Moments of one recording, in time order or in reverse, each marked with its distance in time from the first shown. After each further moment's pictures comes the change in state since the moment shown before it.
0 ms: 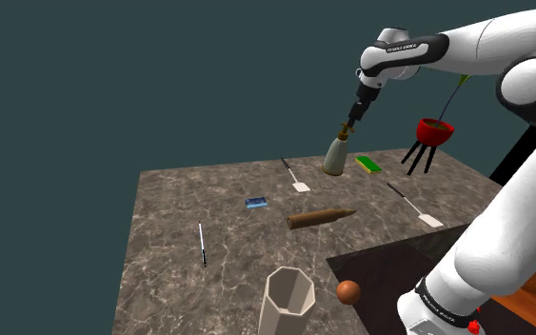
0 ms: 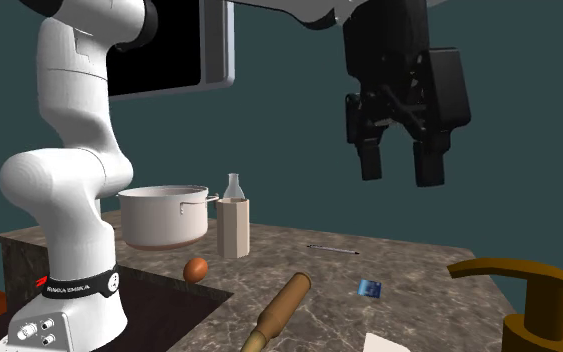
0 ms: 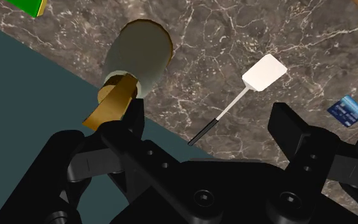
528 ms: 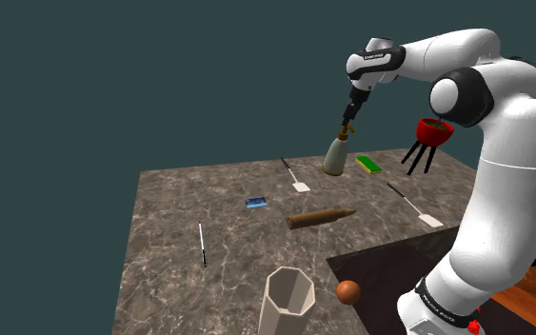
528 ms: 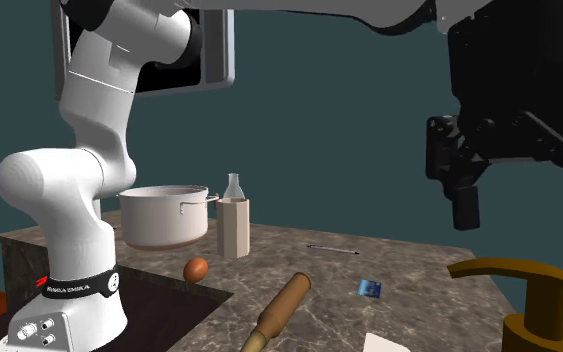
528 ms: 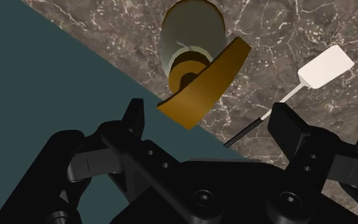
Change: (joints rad) arm -0.101 0.336 -0.017 0.322 0.142 -0.025 -0.172
